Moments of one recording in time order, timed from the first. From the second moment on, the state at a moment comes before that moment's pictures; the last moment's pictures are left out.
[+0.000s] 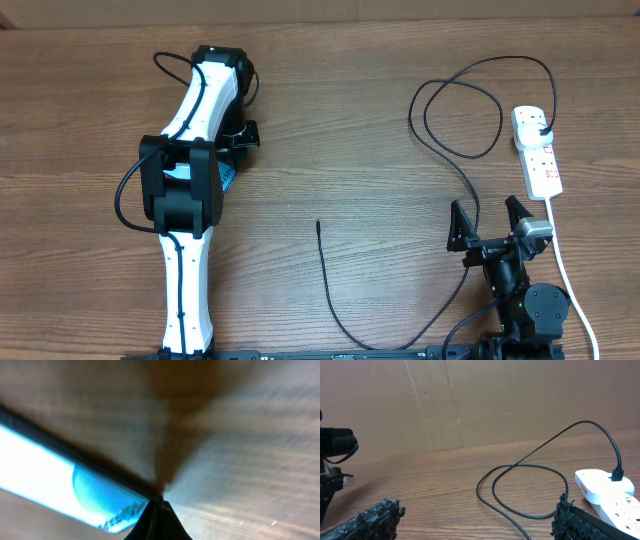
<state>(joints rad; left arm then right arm) -0.13 2.49 2.13 -1.52 -0.06 -0.36 -0.06 0.01 0.02 -0.02 -0.20 0.17</state>
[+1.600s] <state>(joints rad) -0.08 2.49 2.61 -1.69 0.02 -0.56 -0.06 0.01 0.02 -0.02 -0.20 0.17</state>
